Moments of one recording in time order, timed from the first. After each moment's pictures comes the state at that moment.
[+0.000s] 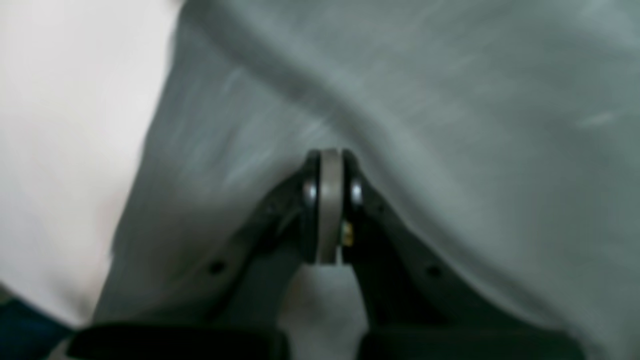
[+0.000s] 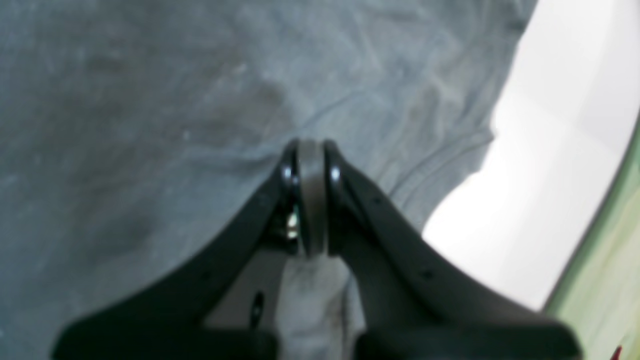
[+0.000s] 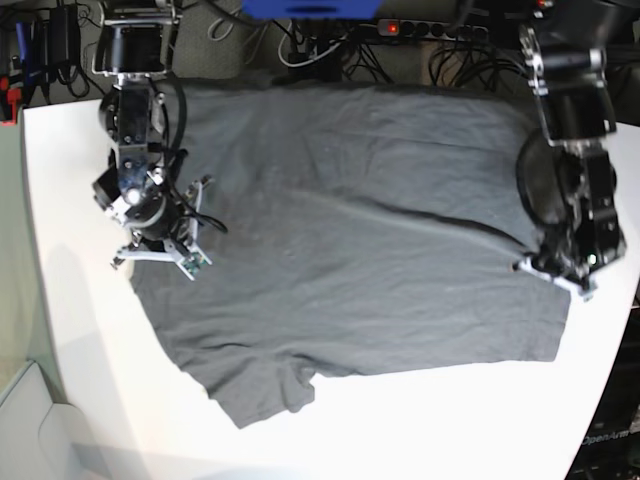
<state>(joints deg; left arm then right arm) -14.1 -18.8 -12.6 76.4 -13.6 10.5 68.8 1.6 3.9 7.6 87.1 -29.4 40.3 -34.0</state>
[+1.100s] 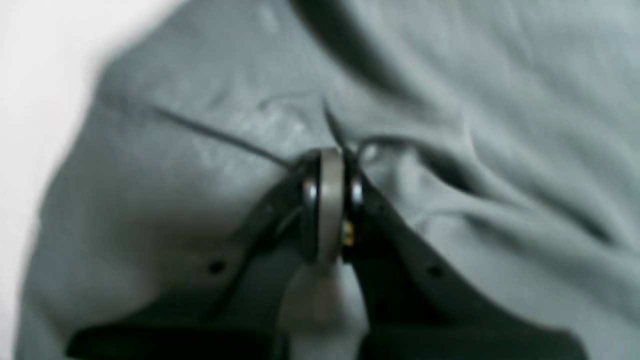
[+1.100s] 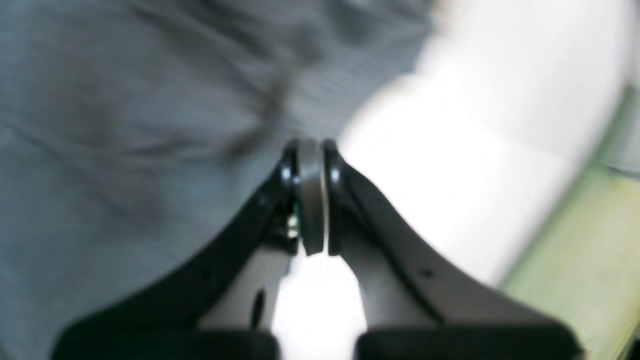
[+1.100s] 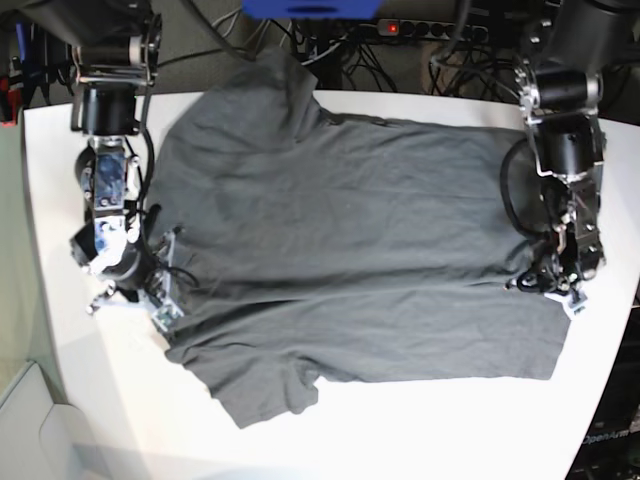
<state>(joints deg) -22.9 -16.8 -10.9 55.8 -13.8 10.8 52.7 14.9 8.5 8.0 75.7 -29.9 40.2 -32.9</state>
